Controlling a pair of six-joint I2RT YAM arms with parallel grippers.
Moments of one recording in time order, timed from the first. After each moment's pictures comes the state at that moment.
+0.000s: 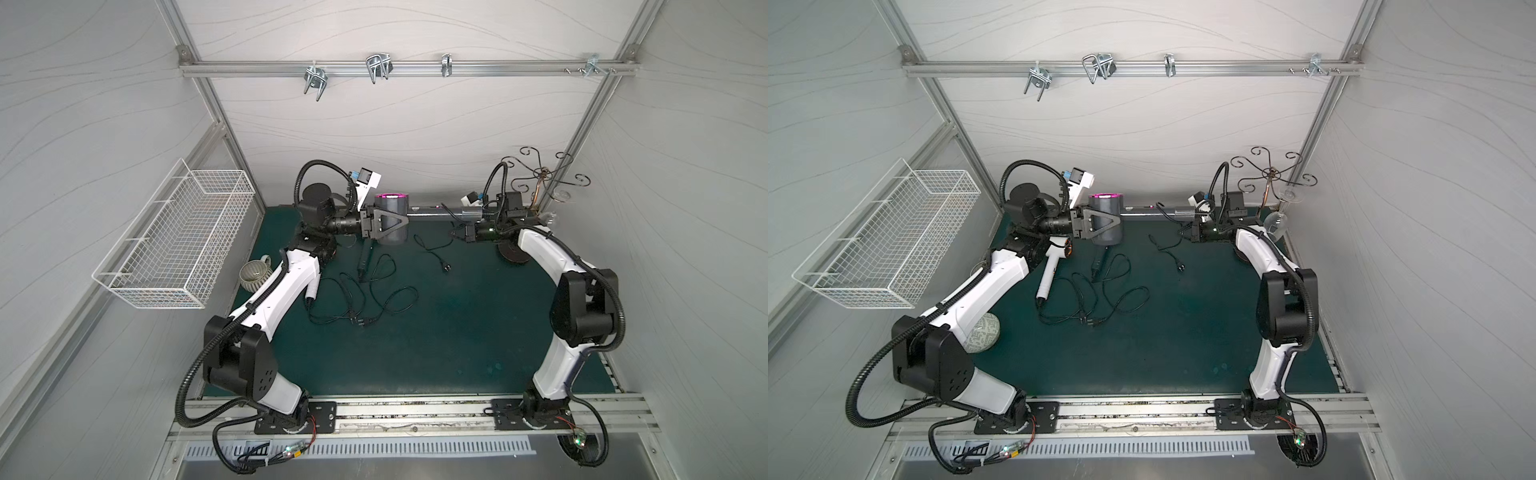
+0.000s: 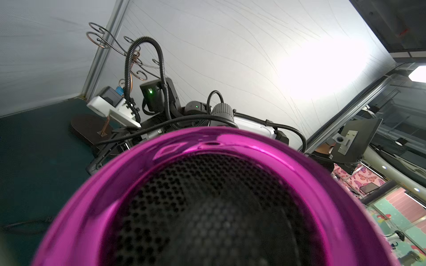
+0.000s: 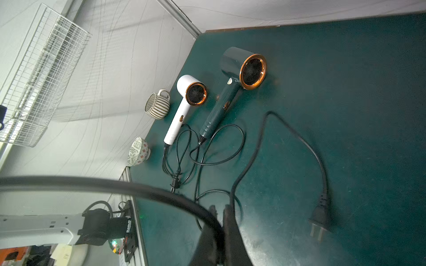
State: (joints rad) left arm -0.28 1.52 1.34 0.31 1.21 -0.75; right arm 0.17 1.83 1.49 -0.46 -0.94 0.09
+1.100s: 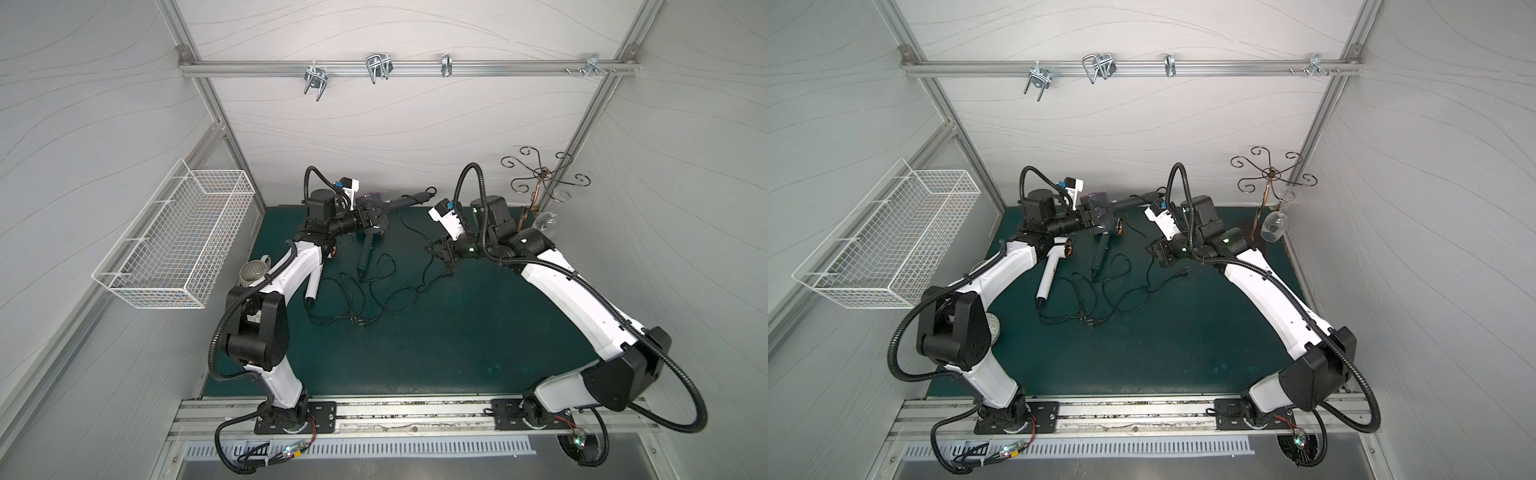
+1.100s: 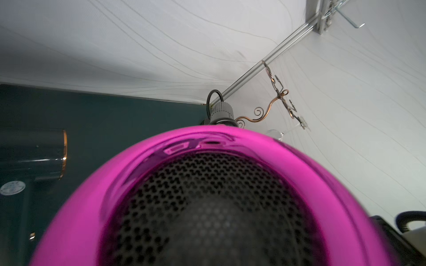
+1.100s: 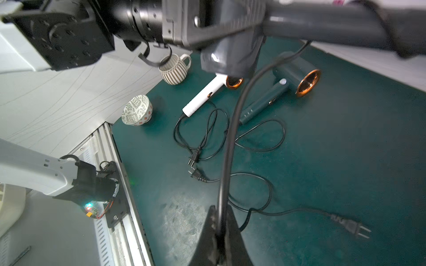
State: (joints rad) left arm -0.19 1.71 1.34 0.09 0.72 -0.61; right arm 0.58 1.45 1.53 -0.73 -0.50 -0.04
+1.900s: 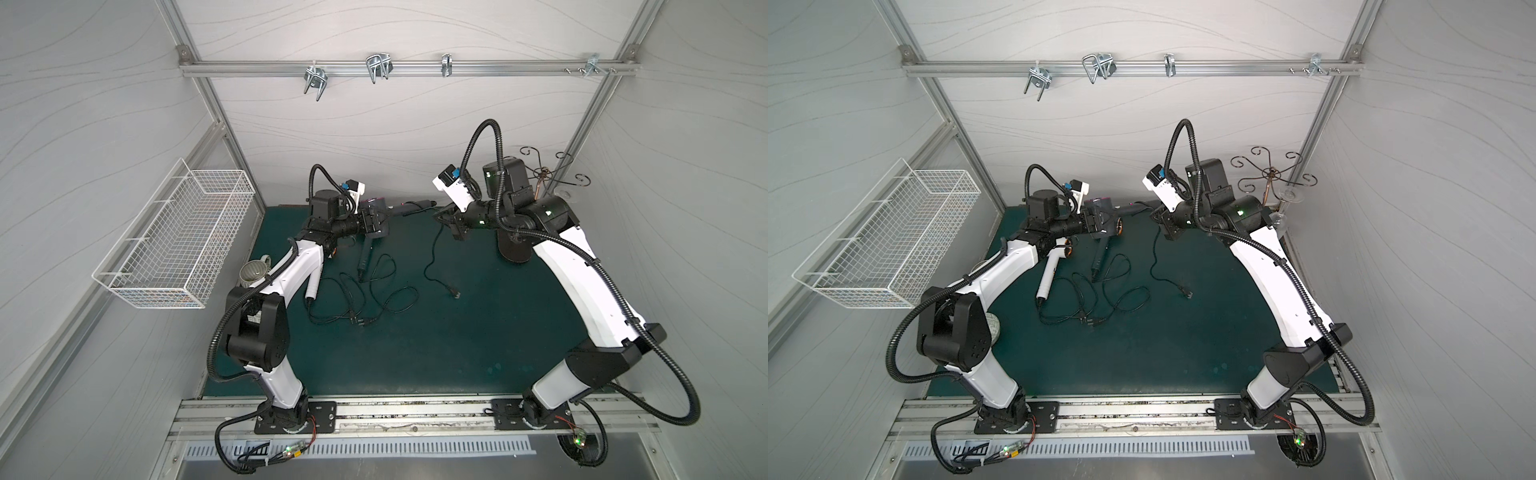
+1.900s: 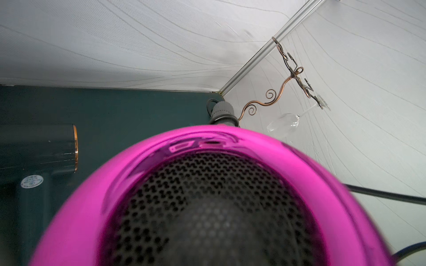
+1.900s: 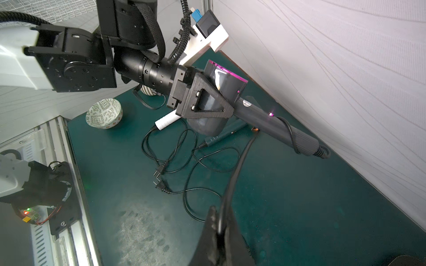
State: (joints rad) left arm -0.21 1.71 1.36 -0.03 0.68 -0.47; right arm 0.58 1.60 2.03 -1.02 -0.36 -0.26
